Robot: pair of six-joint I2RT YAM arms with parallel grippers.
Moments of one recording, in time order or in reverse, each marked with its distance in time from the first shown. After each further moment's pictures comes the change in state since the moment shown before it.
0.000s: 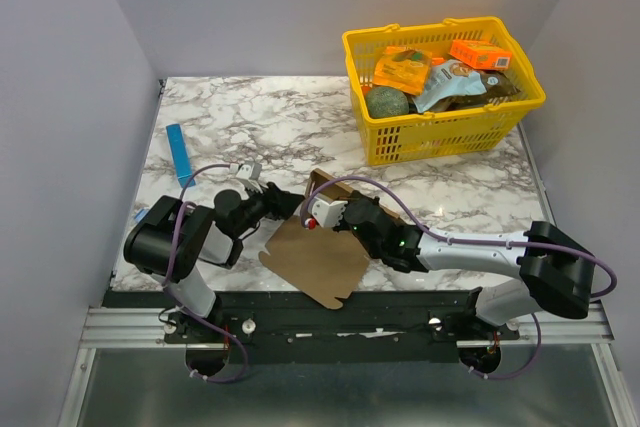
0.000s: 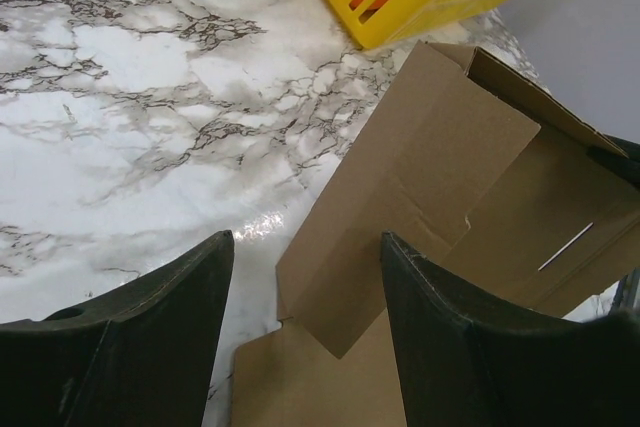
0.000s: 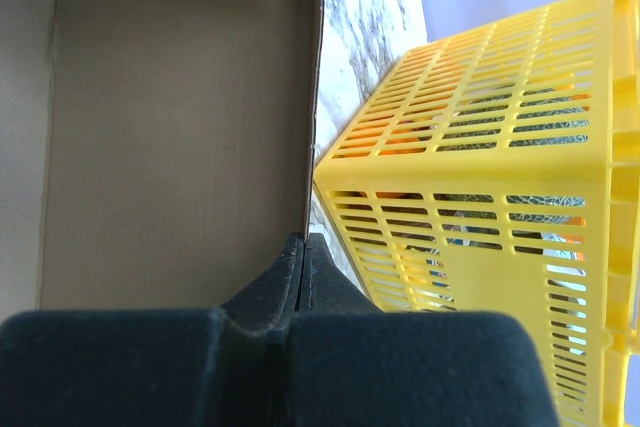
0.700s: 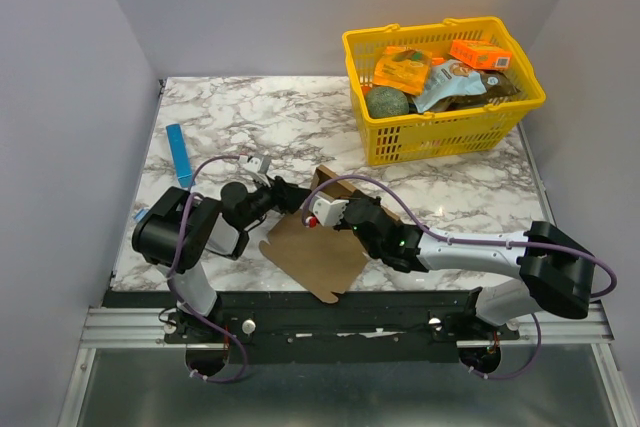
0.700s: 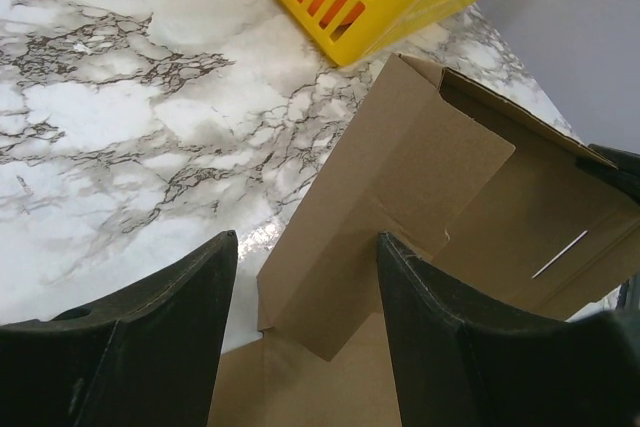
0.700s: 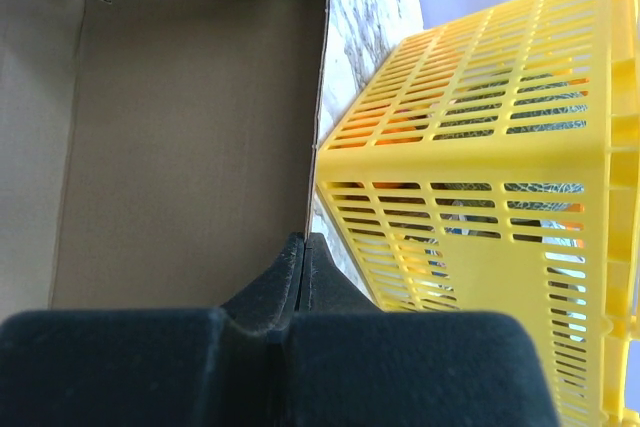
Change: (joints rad) left arm -0.026 0.068 0.089 0.022 0.037 0.036; right arm -0.001 0.000 0.000 -0.003 0.010 0.016
